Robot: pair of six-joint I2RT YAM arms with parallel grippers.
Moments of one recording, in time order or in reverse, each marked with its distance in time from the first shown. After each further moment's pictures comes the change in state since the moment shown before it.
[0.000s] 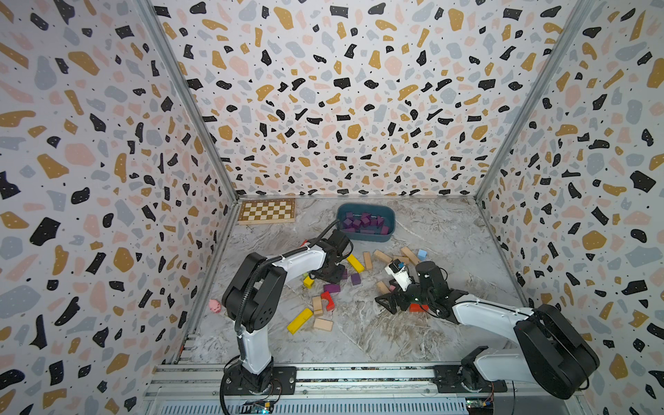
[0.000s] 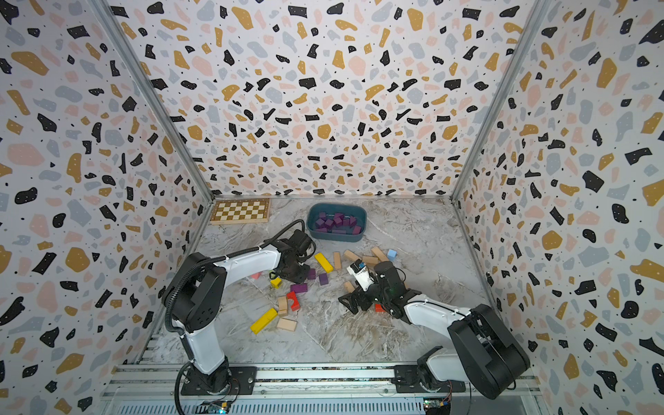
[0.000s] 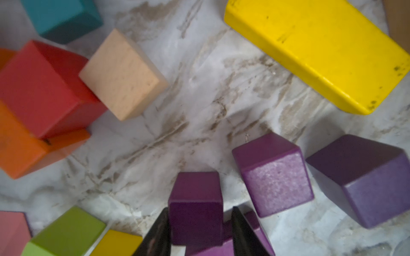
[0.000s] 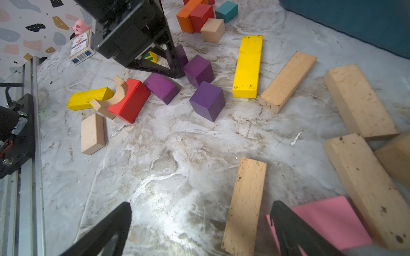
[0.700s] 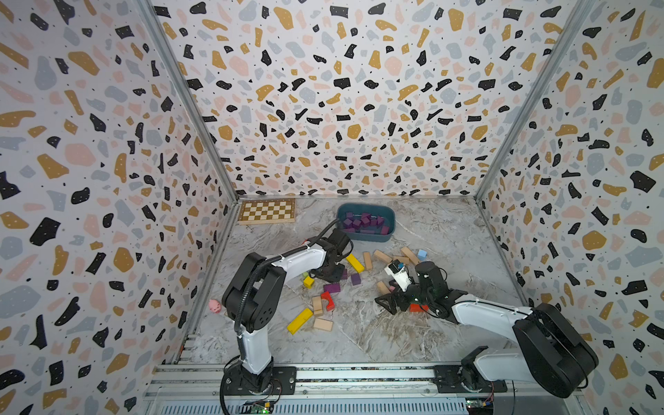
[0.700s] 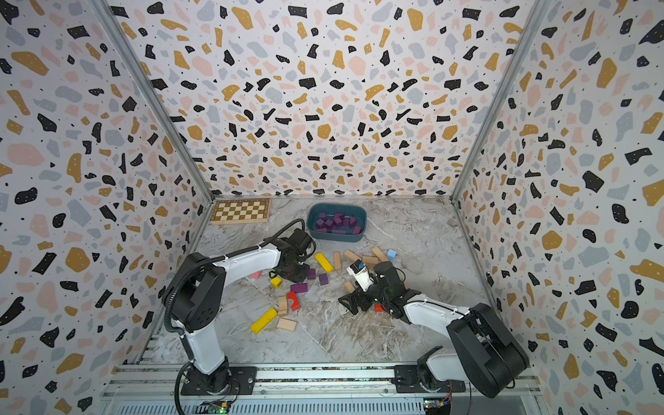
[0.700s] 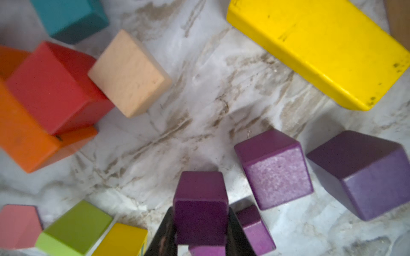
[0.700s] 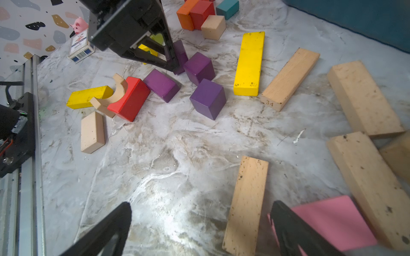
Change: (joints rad) left arm 0.006 -0.002 0.040 -0.053 -0.013 -0.001; right arm 0.001 0.009 0.000 0.000 -0.003 0.000
